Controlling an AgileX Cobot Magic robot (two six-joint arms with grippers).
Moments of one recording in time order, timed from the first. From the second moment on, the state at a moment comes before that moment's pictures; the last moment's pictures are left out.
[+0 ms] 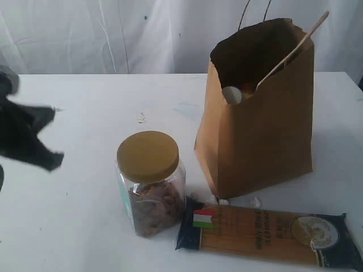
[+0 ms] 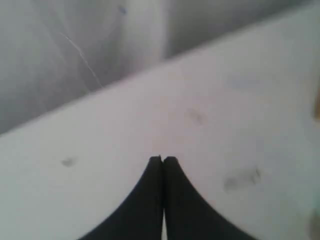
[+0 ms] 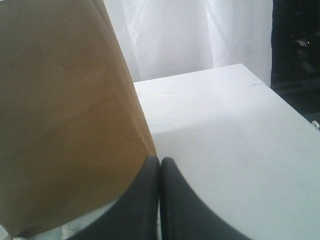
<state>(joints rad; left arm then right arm) -0.39 1.09 -0.47 -0.09 -0.19 0.36 0.01 0.01 -0.01 0.02 0.21 0.19</state>
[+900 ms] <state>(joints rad) -0.55 1.15 -0.29 0.45 -0.09 -0.23 0.01 0.01 -0.01 0.02 0.21 0.19</state>
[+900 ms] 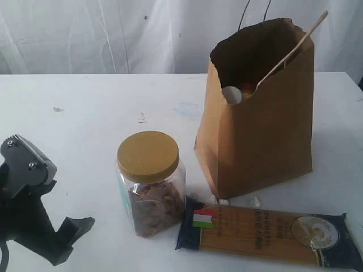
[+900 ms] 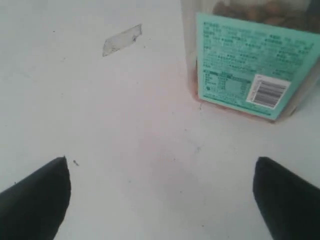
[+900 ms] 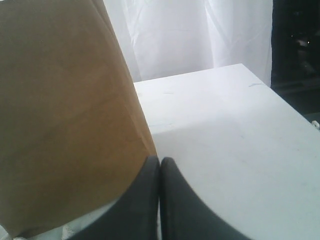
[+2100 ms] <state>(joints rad) -0.56 1.50 -0.31 0.54 -0.64 -0.05 0.01 0.01 -0.01 0.02 0.21 0.19</state>
